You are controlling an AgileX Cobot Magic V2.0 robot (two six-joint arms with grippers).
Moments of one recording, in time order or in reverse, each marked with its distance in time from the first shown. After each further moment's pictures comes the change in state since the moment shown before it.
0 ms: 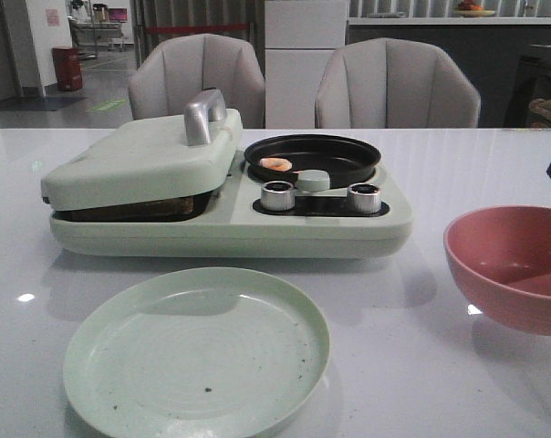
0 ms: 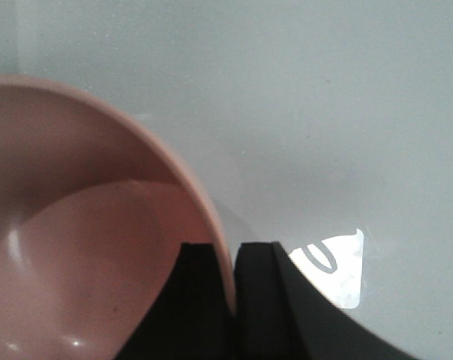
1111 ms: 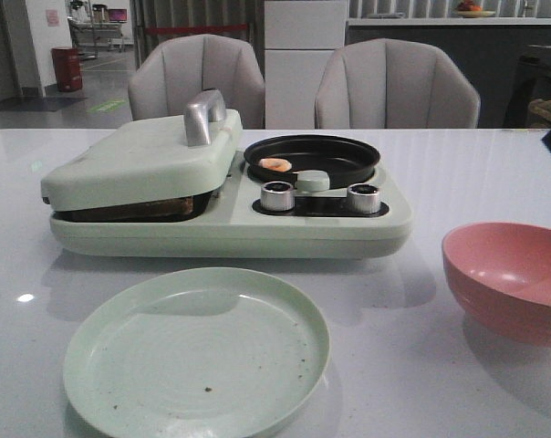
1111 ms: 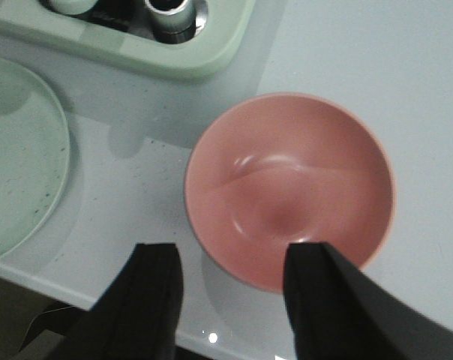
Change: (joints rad) left arm 0.000 0.000 0.000 0.000 0.000 0.000; right arm 0.296 -0.544 0.114 -0.029 0.093 -0.004
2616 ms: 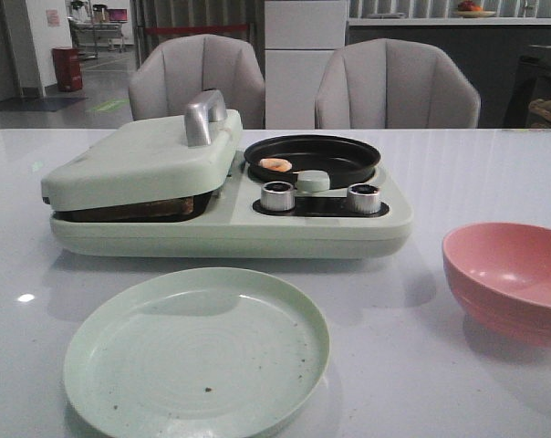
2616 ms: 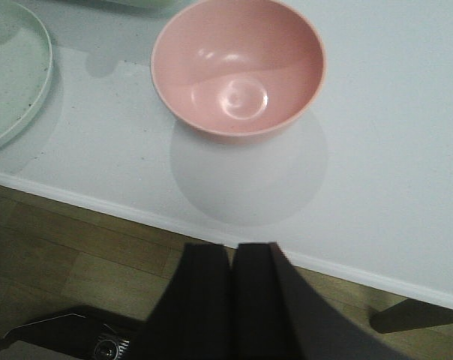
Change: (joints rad) left arm 0.000 0.000 0.000 0.000 0.000 0.000; right arm 0.002 -0.610 0.267 -0.104 0.224 0.098
